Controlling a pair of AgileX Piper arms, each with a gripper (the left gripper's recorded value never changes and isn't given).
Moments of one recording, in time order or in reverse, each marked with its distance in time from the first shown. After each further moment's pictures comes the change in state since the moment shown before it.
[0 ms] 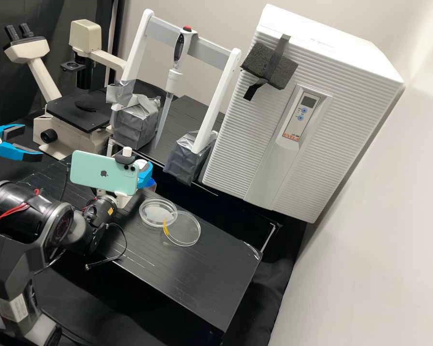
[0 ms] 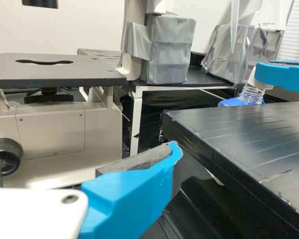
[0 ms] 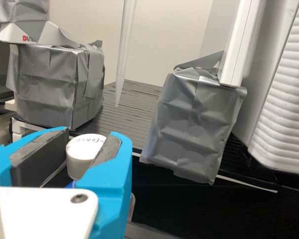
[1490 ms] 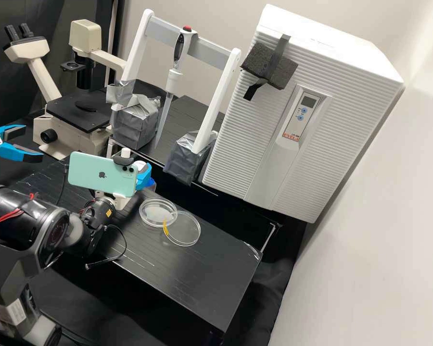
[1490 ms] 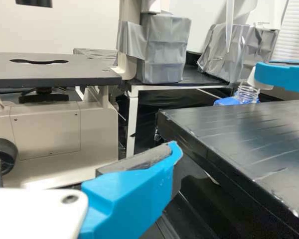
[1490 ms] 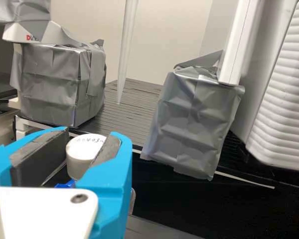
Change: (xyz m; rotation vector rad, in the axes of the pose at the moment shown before) left arm 0.001 -0.001 0.003 0.001 -0.011 -0.004; right arm -0.008 0.001 -0.001 0.000 -0.006 -0.008
